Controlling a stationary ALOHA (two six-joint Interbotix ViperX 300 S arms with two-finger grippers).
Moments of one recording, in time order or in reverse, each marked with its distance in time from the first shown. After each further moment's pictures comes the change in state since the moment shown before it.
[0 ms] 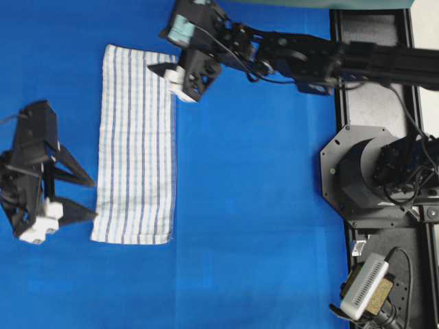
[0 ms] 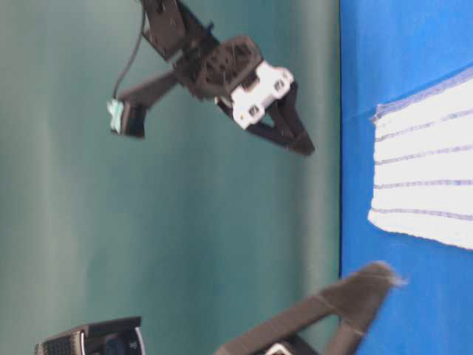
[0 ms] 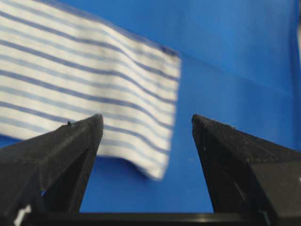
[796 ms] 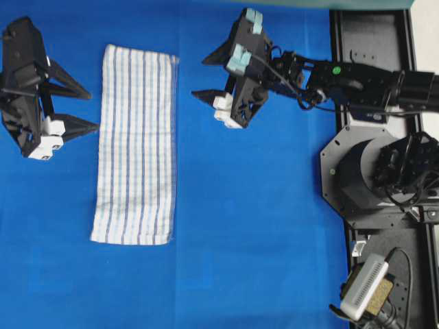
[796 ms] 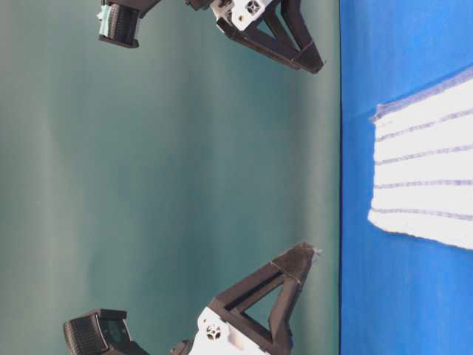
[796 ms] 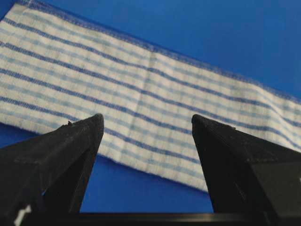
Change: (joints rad) left arm 0.288 -0.035 0.021 0.002 0.000 0.275; right arm 0.021 -0.216 0.238 0.040 -0.008 0.003
